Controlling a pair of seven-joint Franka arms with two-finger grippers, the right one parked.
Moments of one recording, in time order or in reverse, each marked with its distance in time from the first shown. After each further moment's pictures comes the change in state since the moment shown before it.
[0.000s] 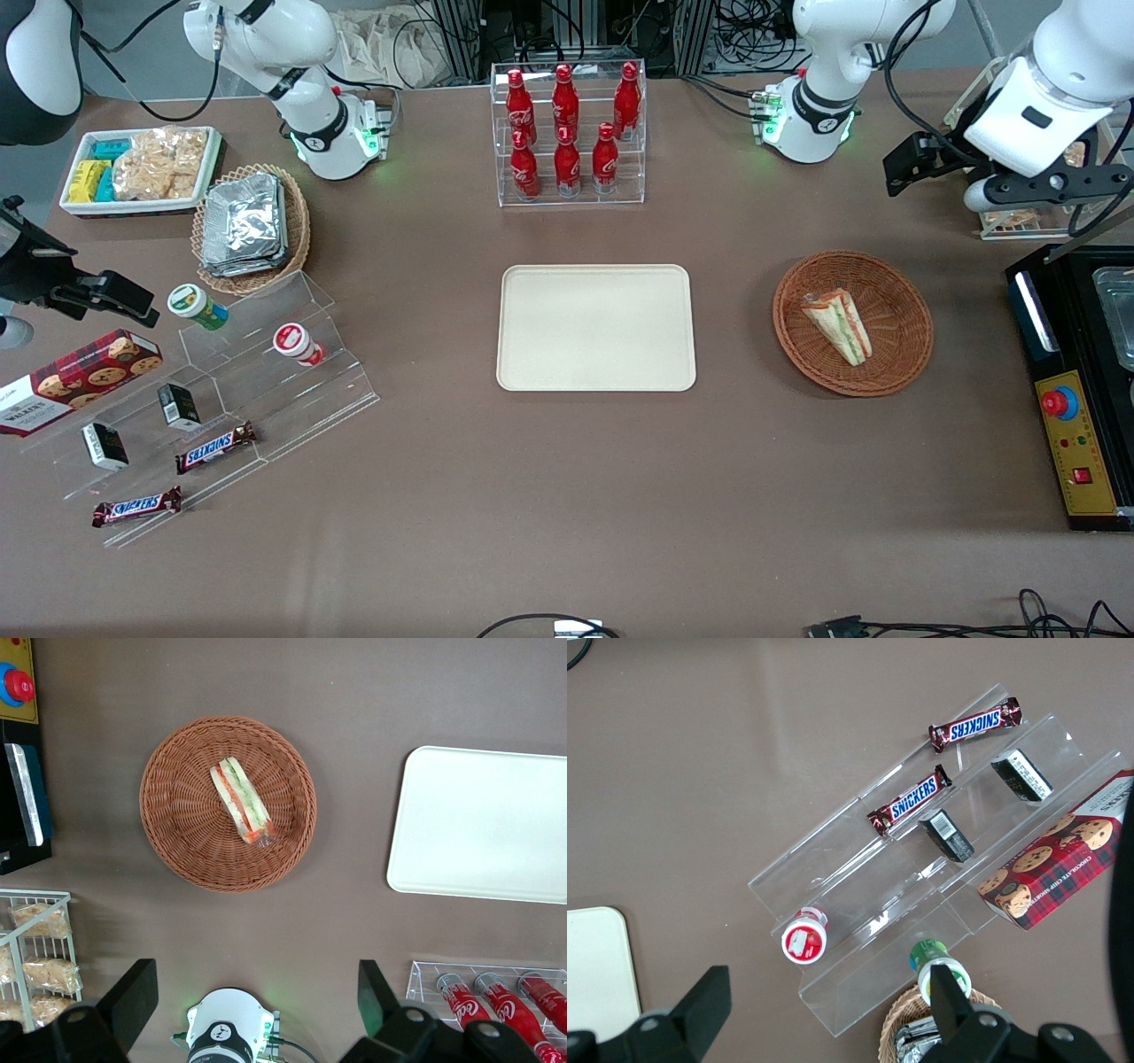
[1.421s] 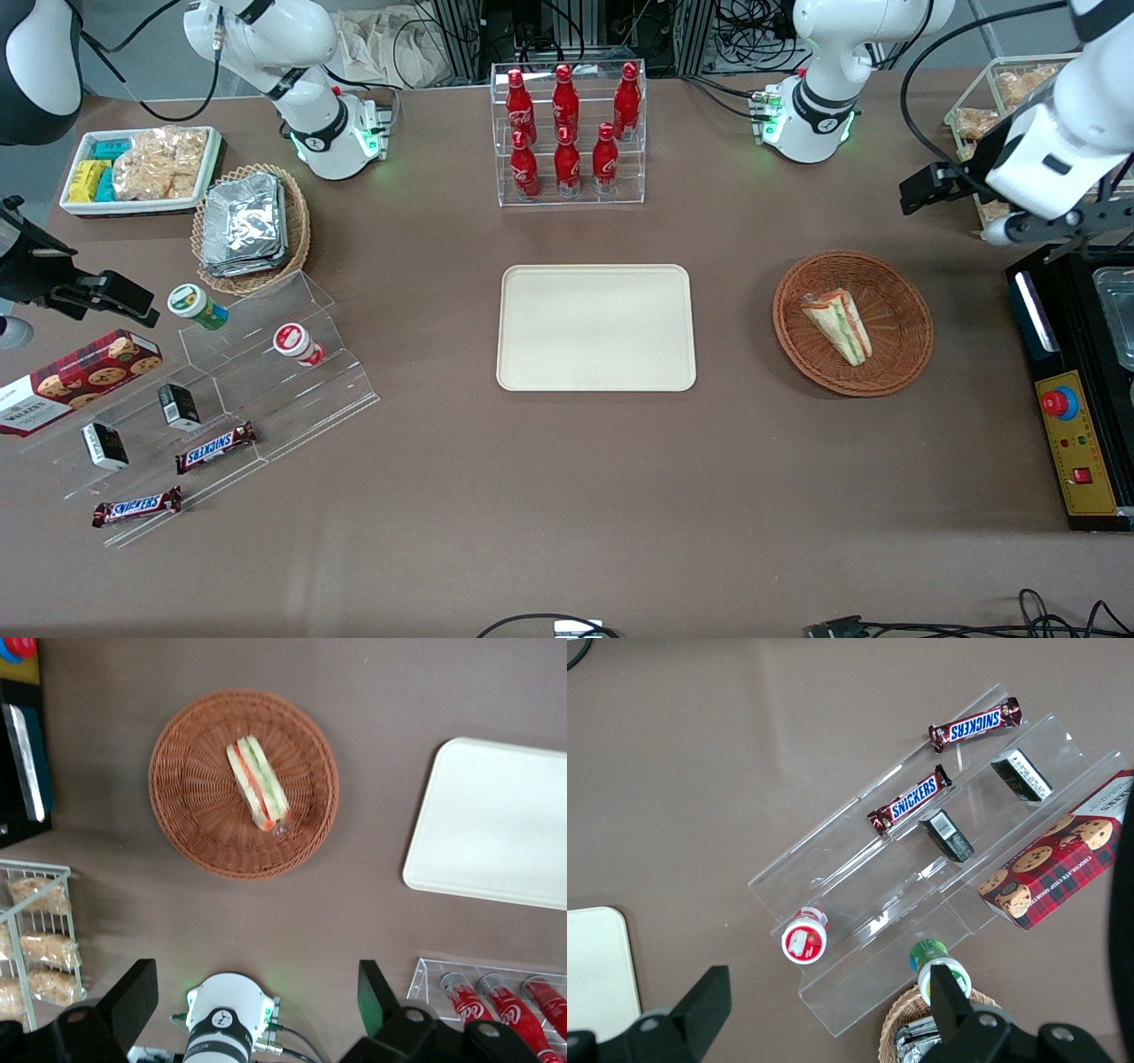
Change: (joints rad) arm 0.070 0.048 -0.010 -0.047 -0.005 -0.010 -0.012
